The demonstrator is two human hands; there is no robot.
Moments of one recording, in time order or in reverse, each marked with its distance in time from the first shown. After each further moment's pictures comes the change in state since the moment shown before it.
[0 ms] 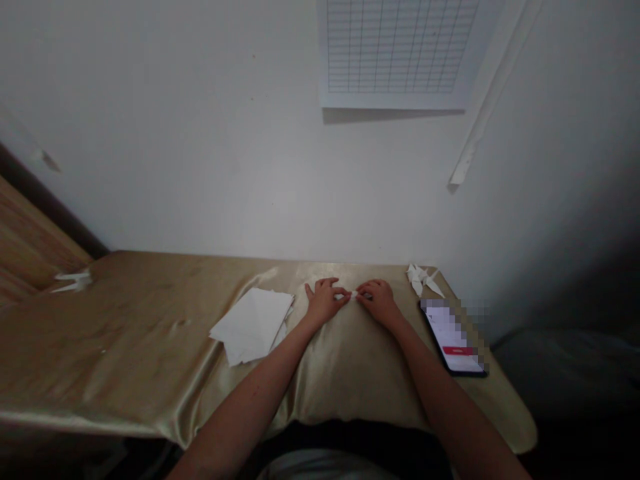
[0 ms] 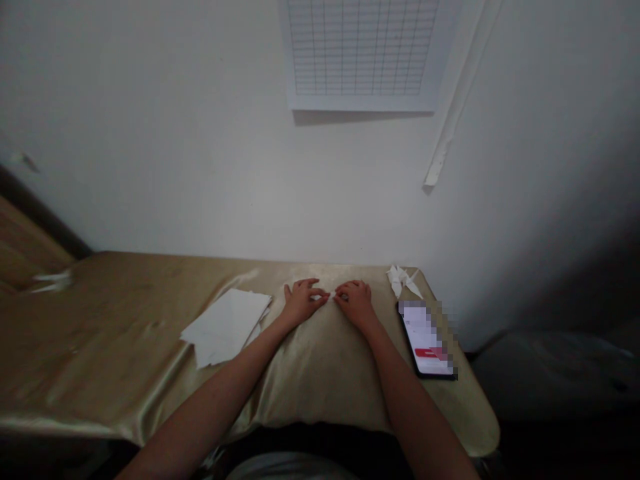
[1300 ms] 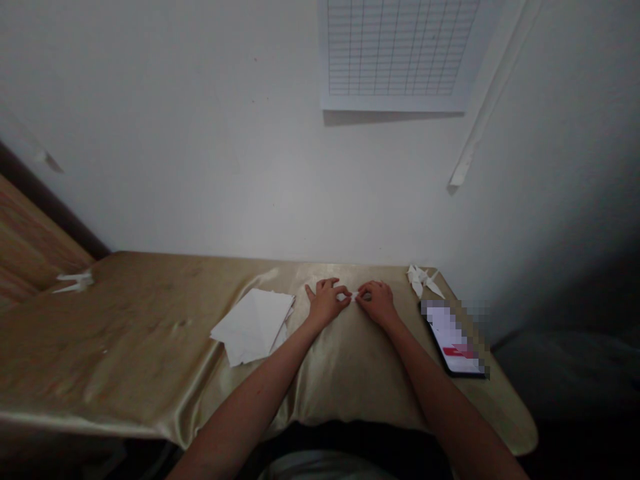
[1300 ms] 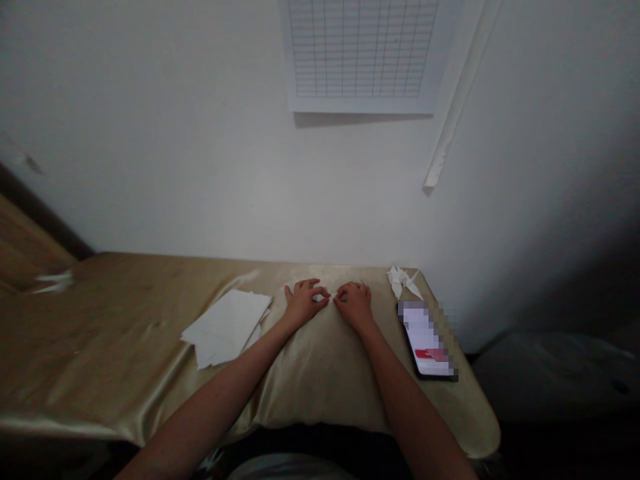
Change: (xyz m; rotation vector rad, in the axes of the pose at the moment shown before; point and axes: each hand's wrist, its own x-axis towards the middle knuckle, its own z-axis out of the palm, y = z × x) left_hand 0.000 0.003 0.006 0.005 0.051 -0.020; right_hand 0.001 -0.005 0.011 0.031 0.106 0.097
